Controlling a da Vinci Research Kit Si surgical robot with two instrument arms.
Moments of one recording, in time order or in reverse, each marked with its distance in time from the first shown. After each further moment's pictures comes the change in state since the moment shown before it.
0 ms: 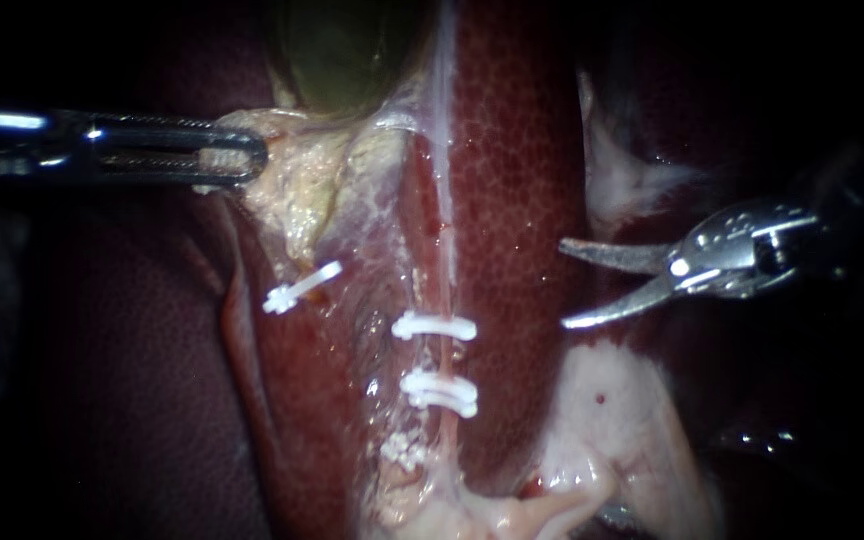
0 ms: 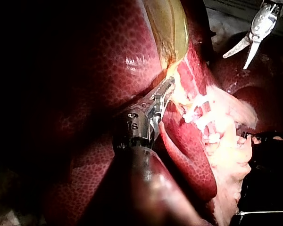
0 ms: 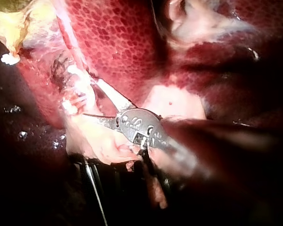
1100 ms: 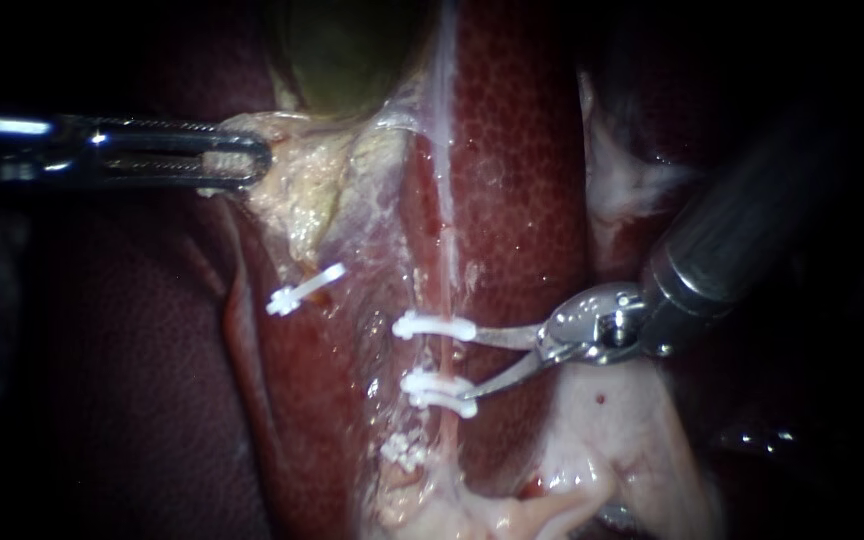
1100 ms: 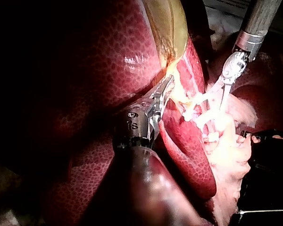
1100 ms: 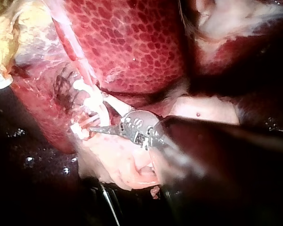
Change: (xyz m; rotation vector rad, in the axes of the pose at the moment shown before) right arm -0.004 0.003 0.014 0.074 -0.052 0.061; left arm 0.001 0.000 0.000 -0.005 -0.002 0.002
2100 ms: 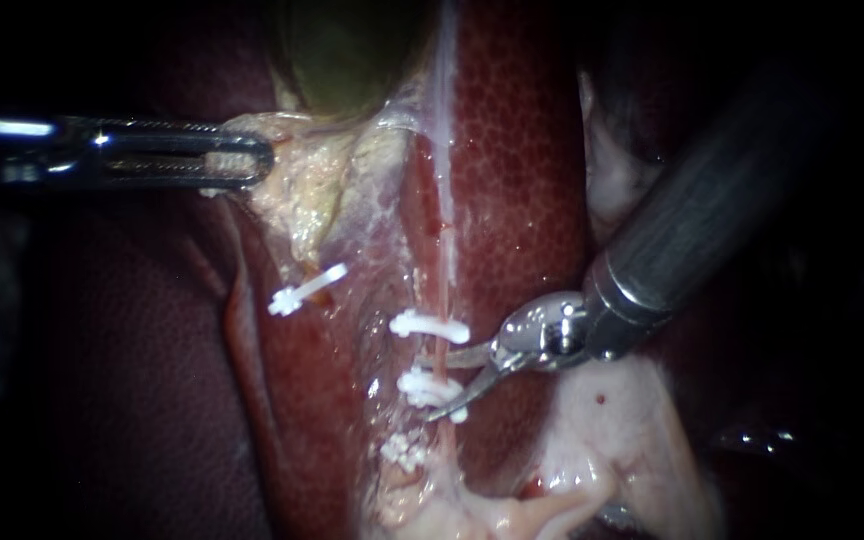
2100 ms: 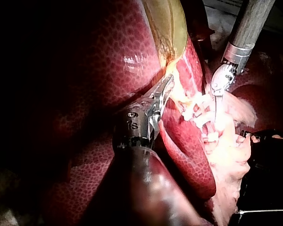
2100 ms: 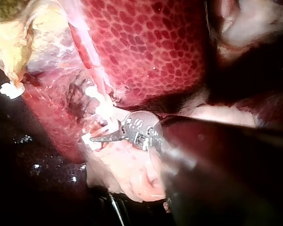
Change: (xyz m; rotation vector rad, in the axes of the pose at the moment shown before) right arm 0.002 0.002 0.004 0.120 0.114 0.002; left arm 0.000 0.000 0.000 -0.005 -0.001 0.000
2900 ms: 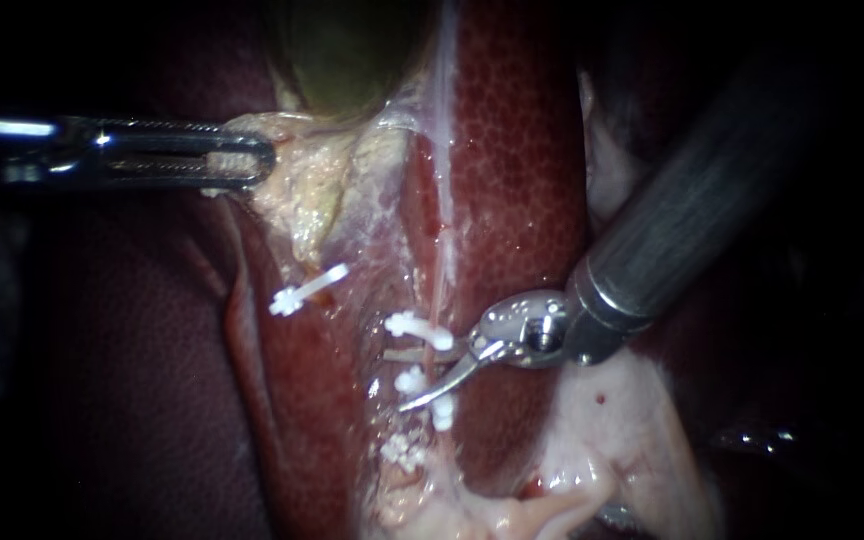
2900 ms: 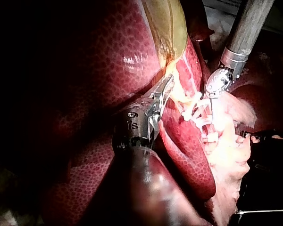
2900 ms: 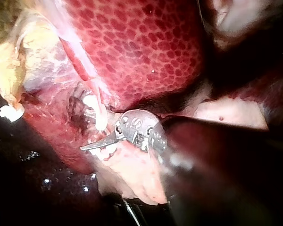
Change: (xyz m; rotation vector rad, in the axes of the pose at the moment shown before) right arm 0.001 0.001 0.002 0.101 0.126 0.060; left arm 0.000 0.000 0.000 -0.001 -0.001 0.000
